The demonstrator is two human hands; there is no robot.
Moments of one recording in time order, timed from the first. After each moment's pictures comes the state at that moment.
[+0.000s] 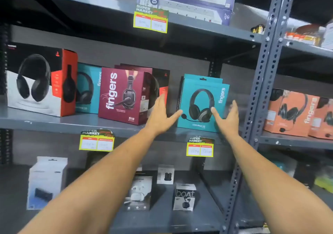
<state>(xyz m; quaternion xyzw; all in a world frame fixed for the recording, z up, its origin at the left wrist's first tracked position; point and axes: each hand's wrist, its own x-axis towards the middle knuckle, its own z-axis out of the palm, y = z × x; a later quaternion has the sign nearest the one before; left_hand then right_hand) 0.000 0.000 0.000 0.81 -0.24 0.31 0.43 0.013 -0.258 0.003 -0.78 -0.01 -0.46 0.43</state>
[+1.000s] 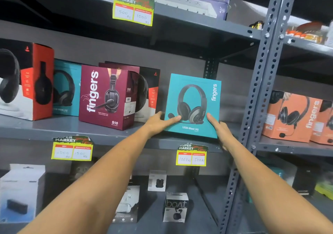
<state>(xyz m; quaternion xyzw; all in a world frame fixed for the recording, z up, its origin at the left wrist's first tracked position) 0.072 -0.039 0.000 0.83 -0.19 0.06 0.53 0.040 -0.297 -0.001 -0.76 -0.05 -0.16 0.62</state>
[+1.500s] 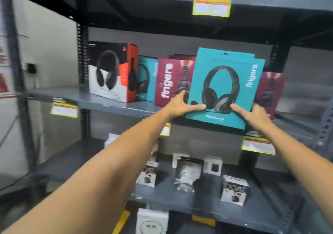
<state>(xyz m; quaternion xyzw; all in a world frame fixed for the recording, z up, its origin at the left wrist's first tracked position) -0.011 0.101 0.004 0.82 -0.18 0.13 0.52 -0.009 -0.172 0.006 -0.83 -0.17 -0.24 0.47</state>
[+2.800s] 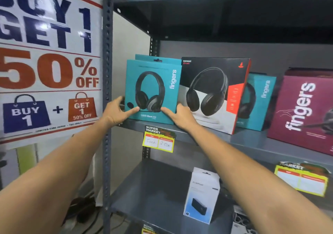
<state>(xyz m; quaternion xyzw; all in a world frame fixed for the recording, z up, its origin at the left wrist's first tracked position) -0.020 0.684 -0.026 0.84 0.06 0.37 0.39 0.072 0.442 -0.001 -0.85 -0.34 -0.15 0.38</state>
